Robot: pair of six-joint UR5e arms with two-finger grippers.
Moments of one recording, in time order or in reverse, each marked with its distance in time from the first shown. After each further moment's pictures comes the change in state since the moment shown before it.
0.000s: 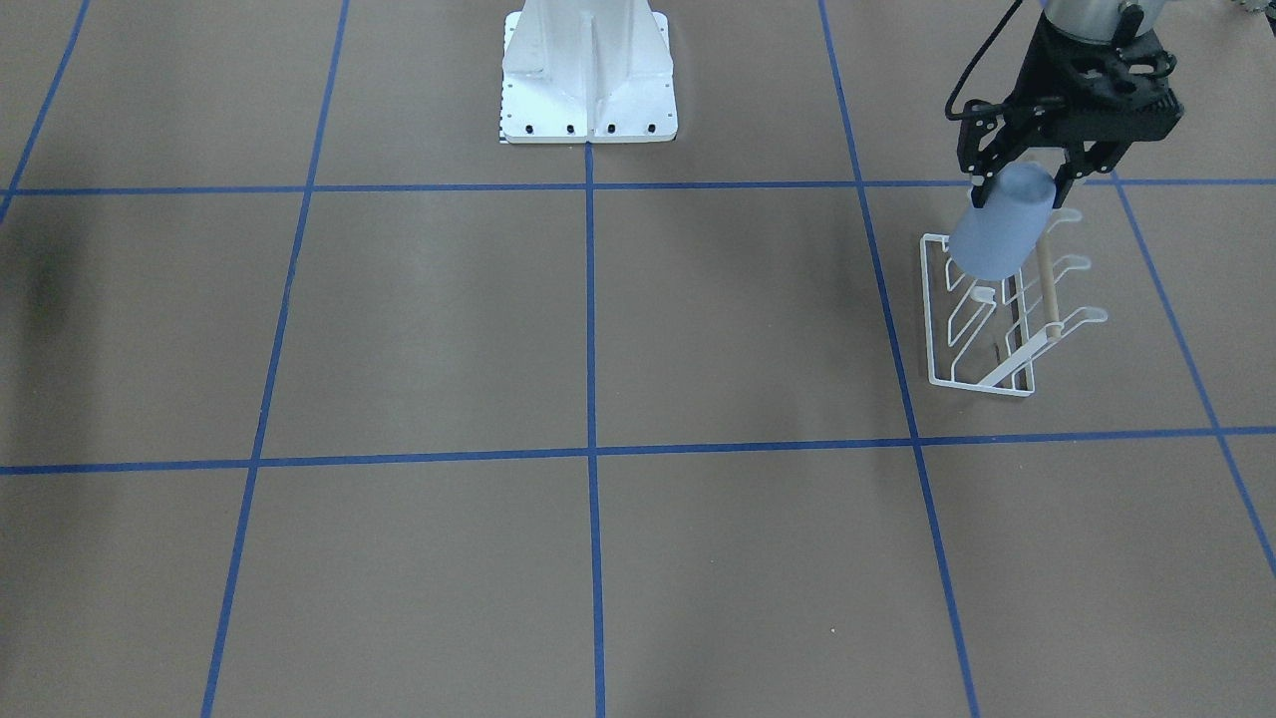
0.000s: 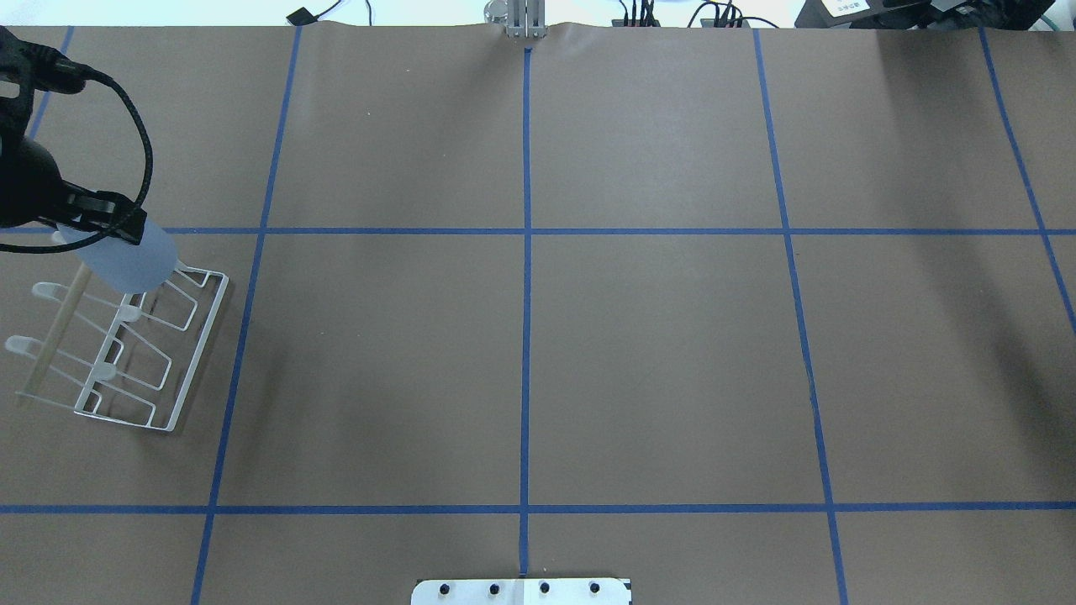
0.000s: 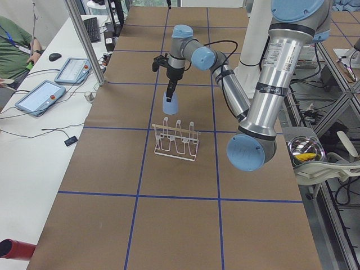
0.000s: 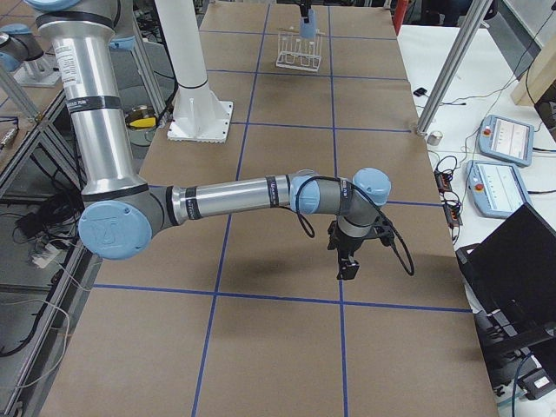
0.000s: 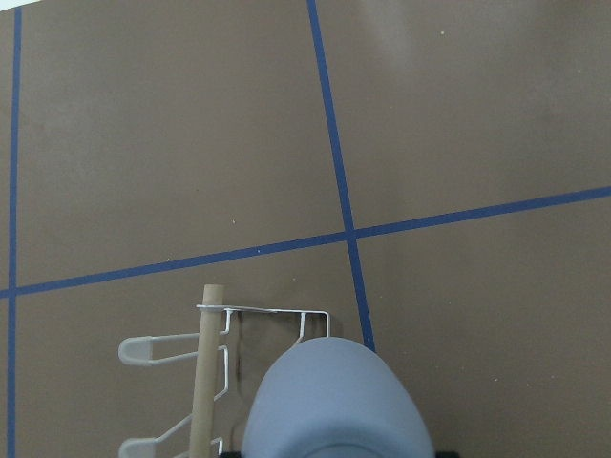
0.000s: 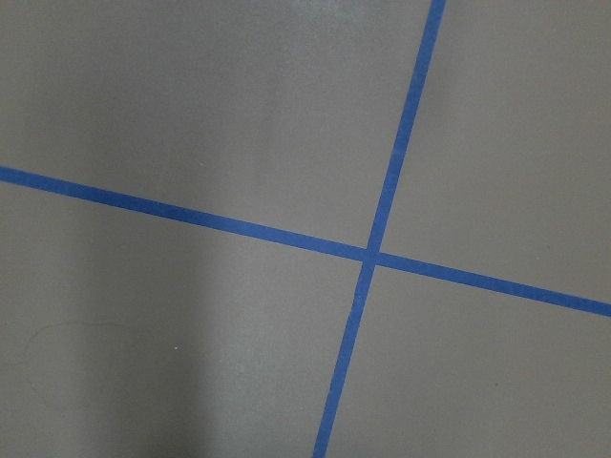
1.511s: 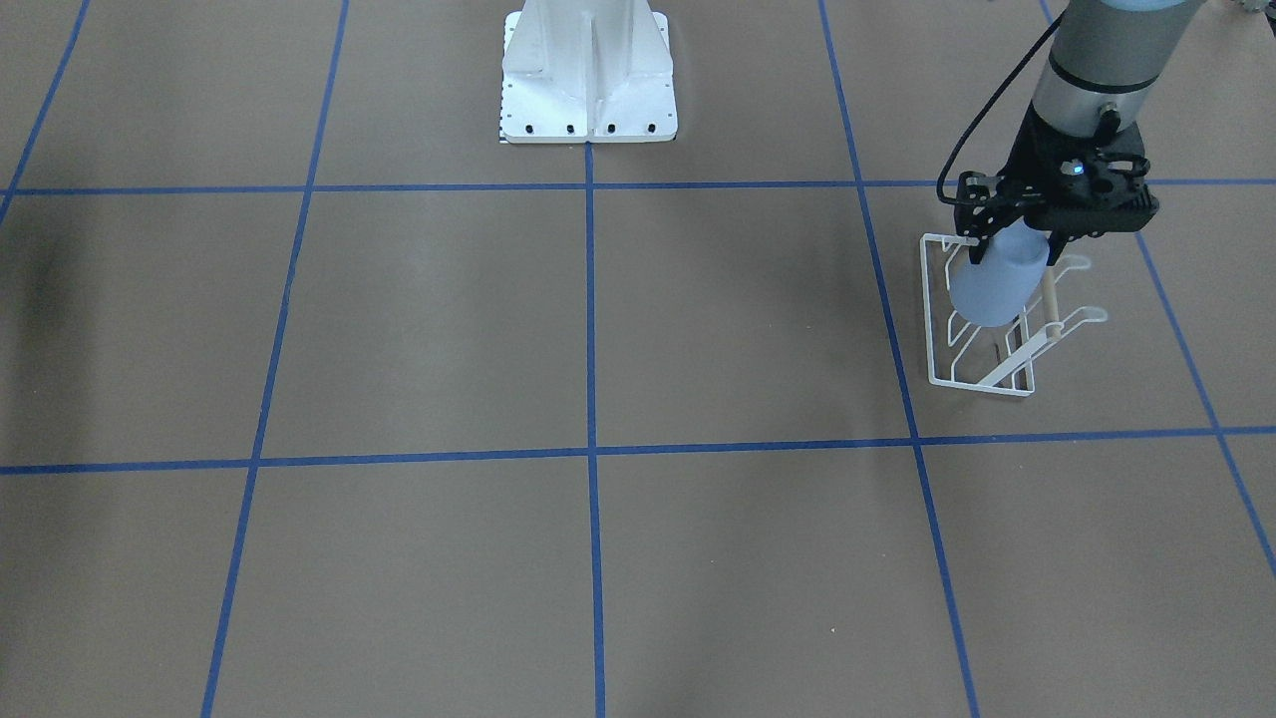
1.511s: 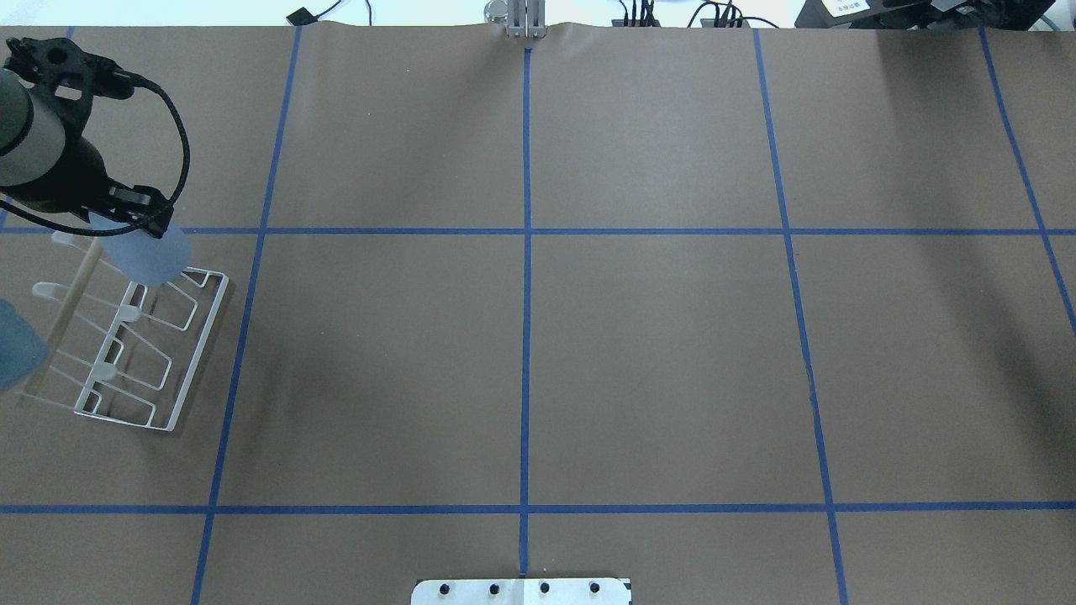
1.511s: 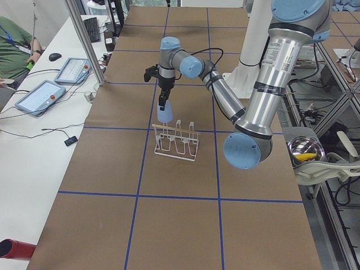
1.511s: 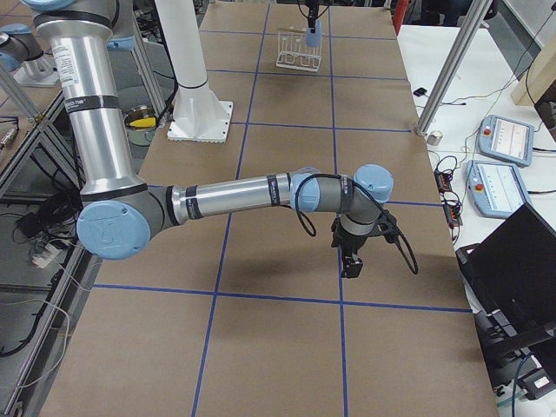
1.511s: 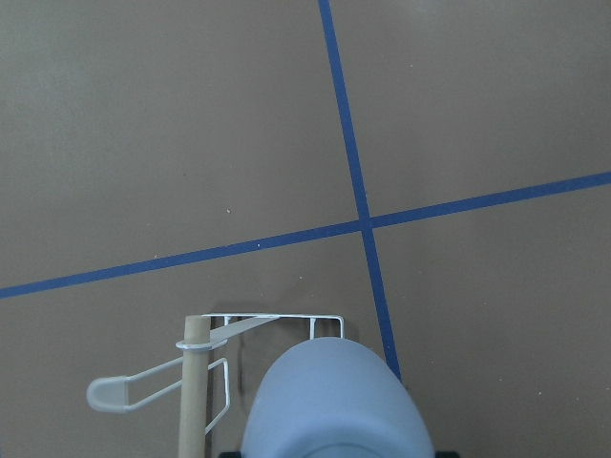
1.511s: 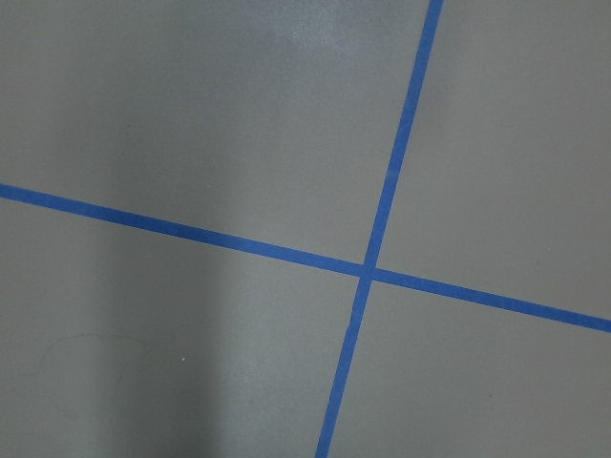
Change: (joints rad) left arm -0.005 -0.027 0.163 -0.068 -0.009 0.055; right arm 0.027 0.006 0.011 0.002 0.010 -0.010
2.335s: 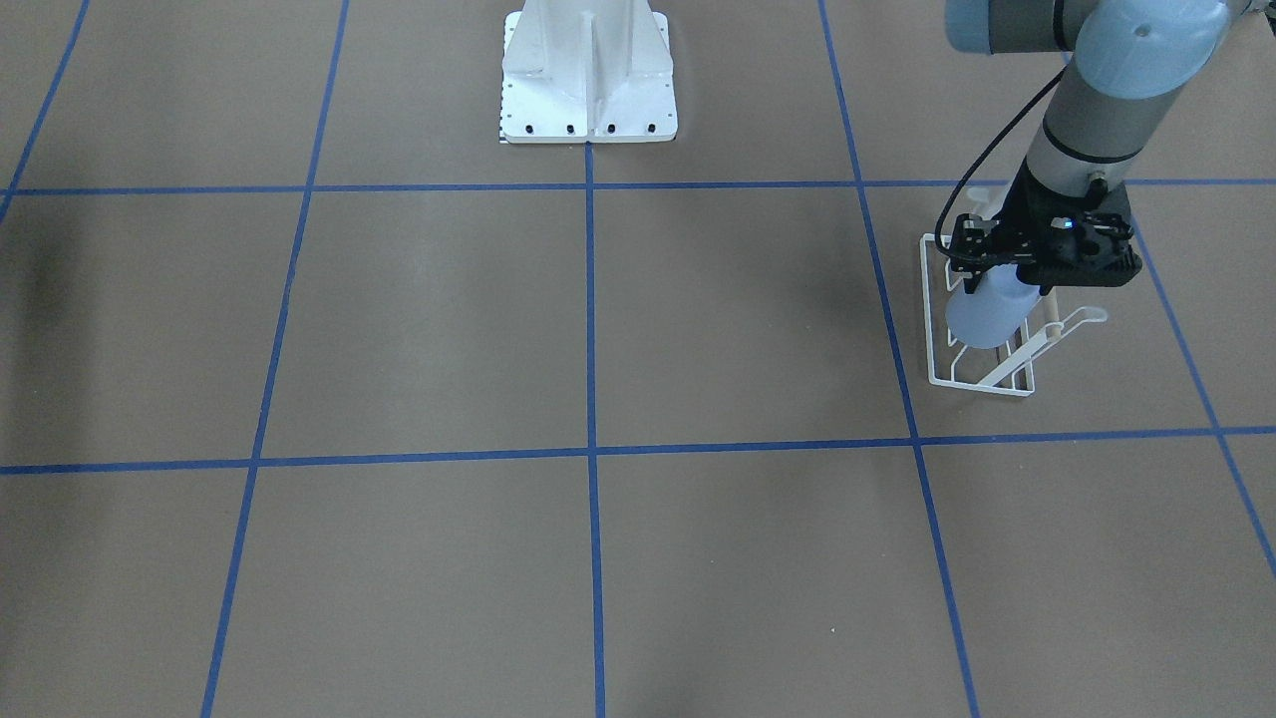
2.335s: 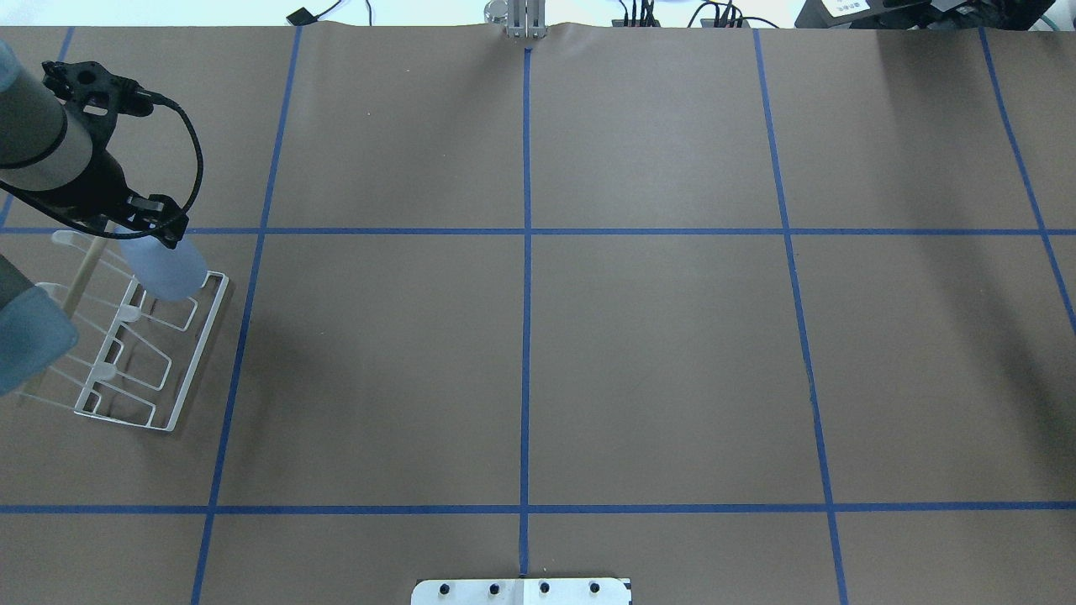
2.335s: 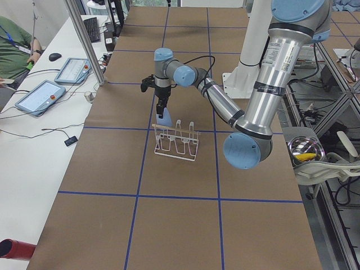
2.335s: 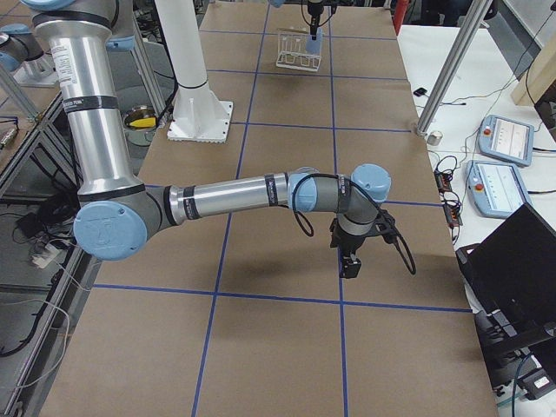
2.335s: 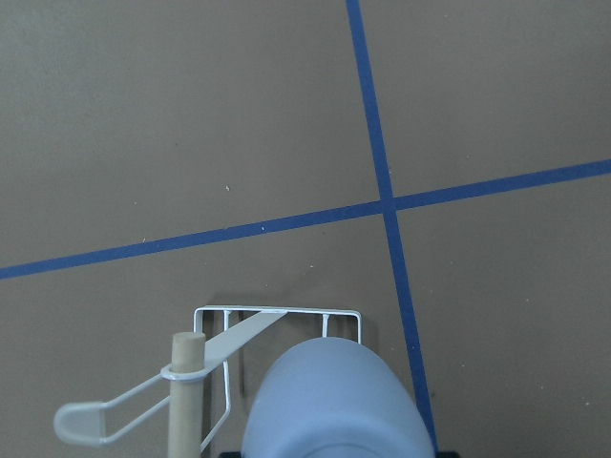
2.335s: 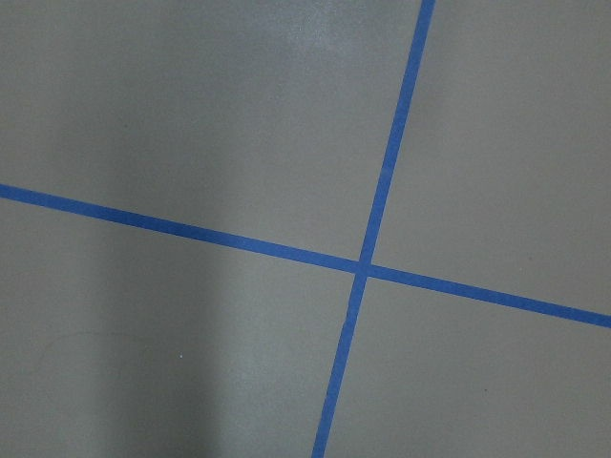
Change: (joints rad) left arm 0.002 0.006 0.100 -0.056 -0.040 0.011; right arm 0.005 -0.013 0.013 0.000 -0.007 0.008
